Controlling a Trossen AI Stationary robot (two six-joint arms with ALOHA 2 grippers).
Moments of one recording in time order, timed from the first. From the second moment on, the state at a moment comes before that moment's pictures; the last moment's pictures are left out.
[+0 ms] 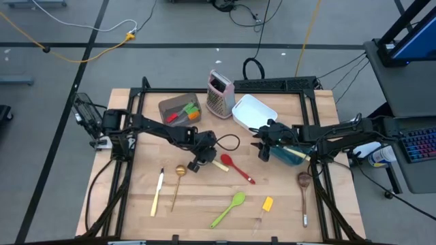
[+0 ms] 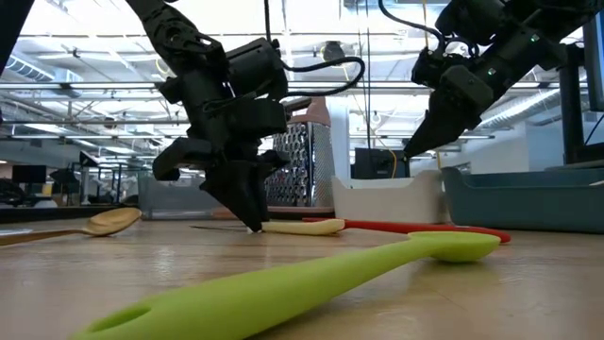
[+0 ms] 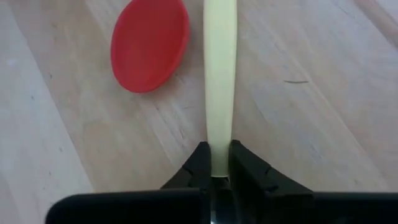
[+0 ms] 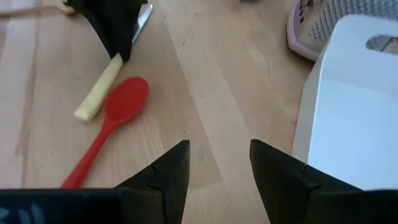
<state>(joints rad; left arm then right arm) 0.06 1.84 0.99 -0.23 0.22 0.57 -0.06 1.13 0.53 -0.09 0.16 0.20</state>
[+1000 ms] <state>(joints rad) 0.03 1.66 0.99 0.19 0.07 0.65 0.02 1.44 0.50 0.65 0.03 -0.27</state>
